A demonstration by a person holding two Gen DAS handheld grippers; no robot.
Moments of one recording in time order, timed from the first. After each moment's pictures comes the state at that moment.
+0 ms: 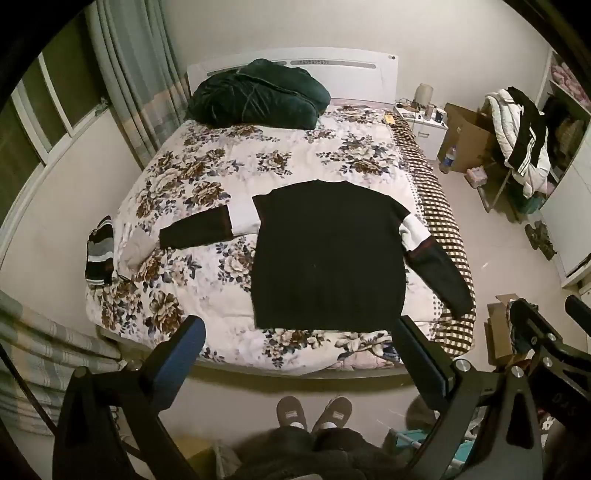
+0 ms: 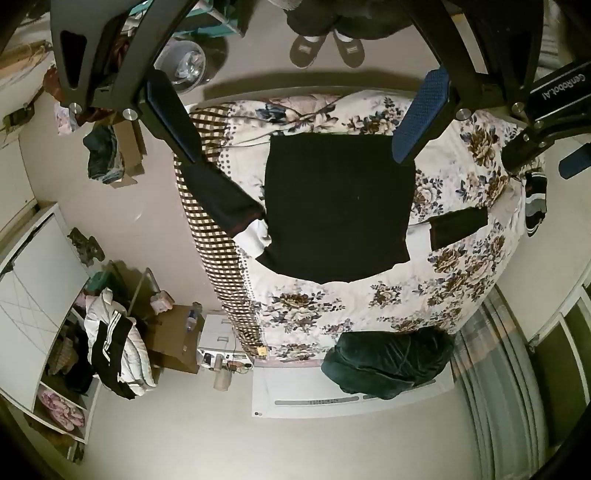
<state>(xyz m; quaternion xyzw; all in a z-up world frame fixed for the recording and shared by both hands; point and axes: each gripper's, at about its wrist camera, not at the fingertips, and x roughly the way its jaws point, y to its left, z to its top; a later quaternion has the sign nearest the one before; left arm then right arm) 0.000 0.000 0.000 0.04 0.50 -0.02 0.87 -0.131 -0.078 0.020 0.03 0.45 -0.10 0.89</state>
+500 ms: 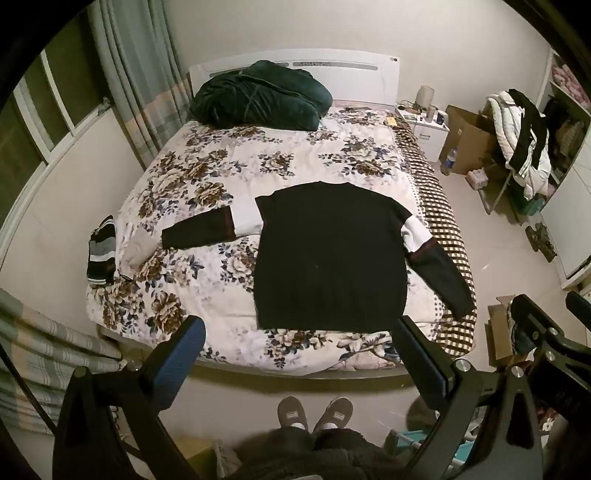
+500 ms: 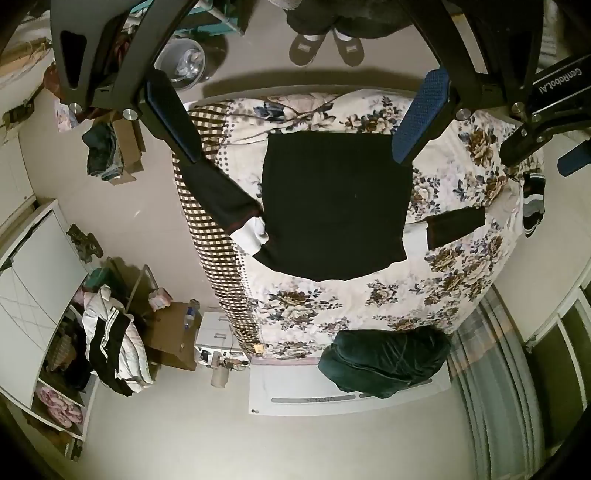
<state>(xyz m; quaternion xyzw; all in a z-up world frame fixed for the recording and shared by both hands) 0.000 0.000 0.000 0.04 0.49 -0.02 0.87 -0.131 -0.078 0.020 0.03 0.44 -0.10 0.89</state>
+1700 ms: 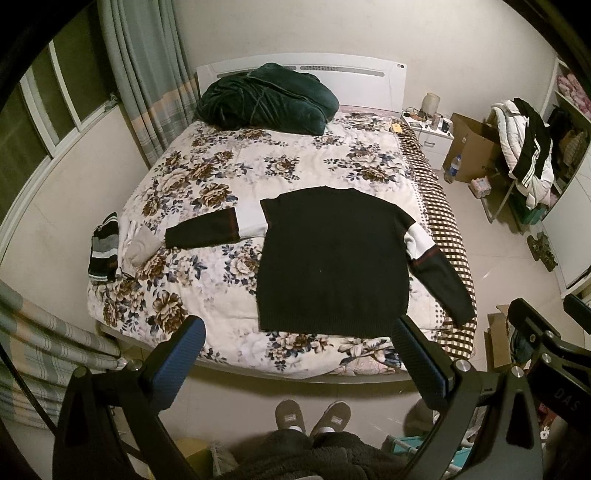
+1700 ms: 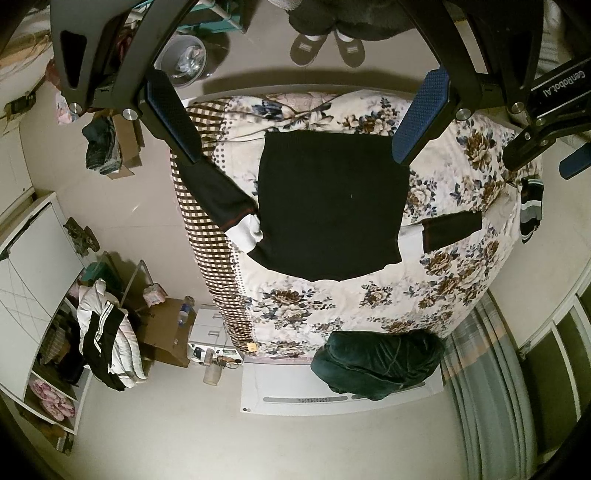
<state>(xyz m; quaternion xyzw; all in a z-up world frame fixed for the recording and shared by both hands) -0.001 0.002 0.003 0.03 0.49 -0.03 0.87 -0.127 -0.066 0.031 0.03 0.45 -0.09 0.89</state>
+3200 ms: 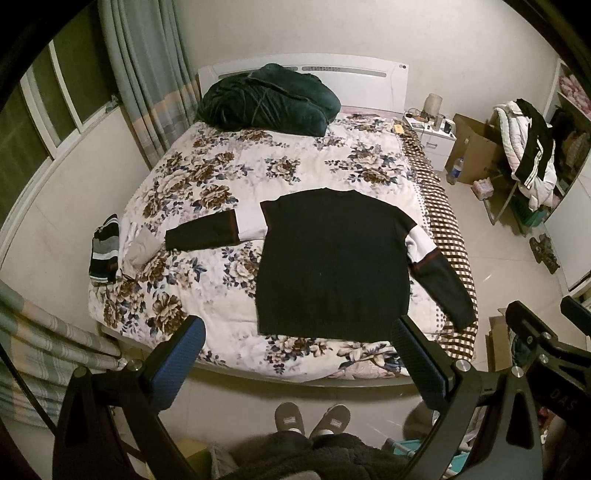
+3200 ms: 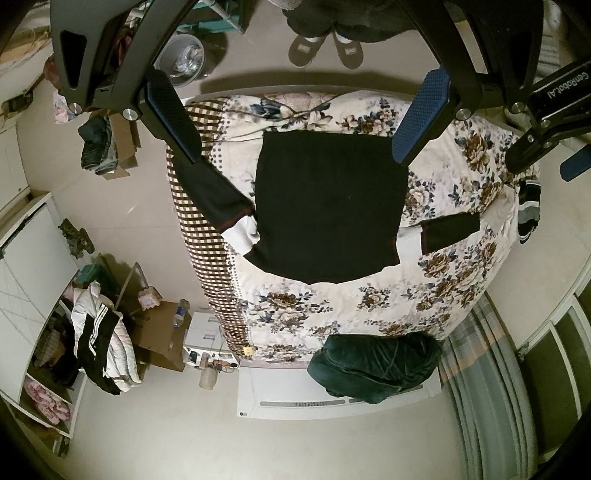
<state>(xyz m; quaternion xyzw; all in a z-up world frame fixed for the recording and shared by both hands) 0.006 0.013 0.006 0.03 0.49 -0.02 0.87 -0.120 -0.054 0.024 0.02 0.45 -0.09 0.89</state>
